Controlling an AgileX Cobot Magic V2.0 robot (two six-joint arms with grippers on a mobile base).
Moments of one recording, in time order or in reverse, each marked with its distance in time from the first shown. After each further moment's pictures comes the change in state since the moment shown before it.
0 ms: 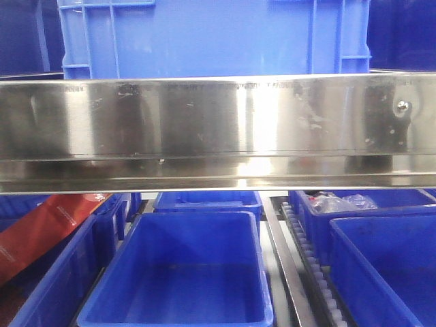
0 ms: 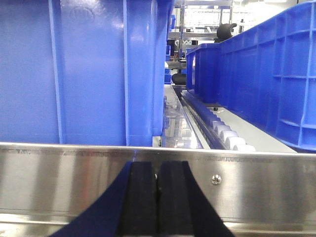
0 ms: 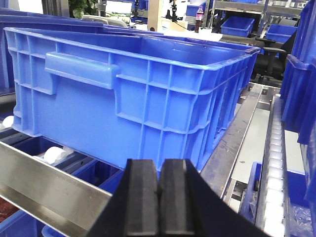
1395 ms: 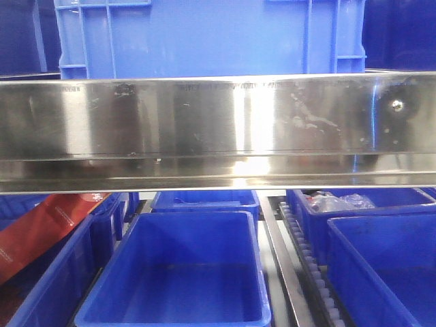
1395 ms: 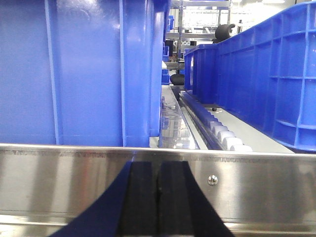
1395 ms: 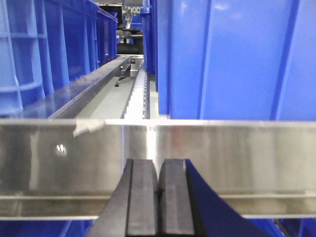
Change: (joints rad) left arm 0.000 0.000 0.000 0.000 -0.002 0.000; right arm -0.482 -0.395 0.474 0.002 -0.126 0.057
